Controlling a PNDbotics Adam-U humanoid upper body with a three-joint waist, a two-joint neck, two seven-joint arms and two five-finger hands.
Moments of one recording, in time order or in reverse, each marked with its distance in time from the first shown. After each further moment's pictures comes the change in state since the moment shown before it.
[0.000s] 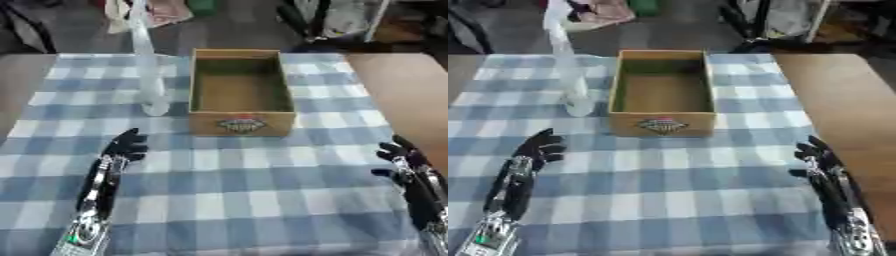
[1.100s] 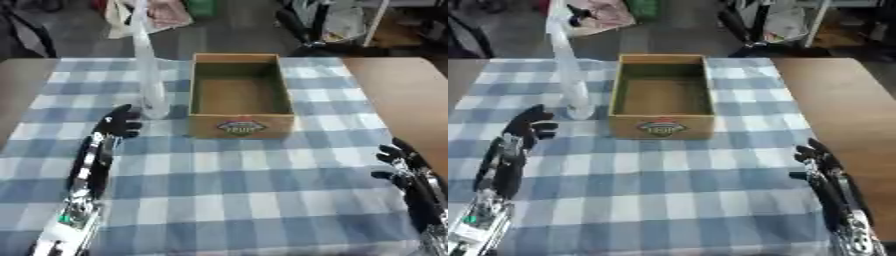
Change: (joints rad) left arm -0.177 0.127 0.031 -0.036 0.011 0.046 0.034; right arm 0.009 0.000 -0.002 0.005 0.000 -0.003 0.007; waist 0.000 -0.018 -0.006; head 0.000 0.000
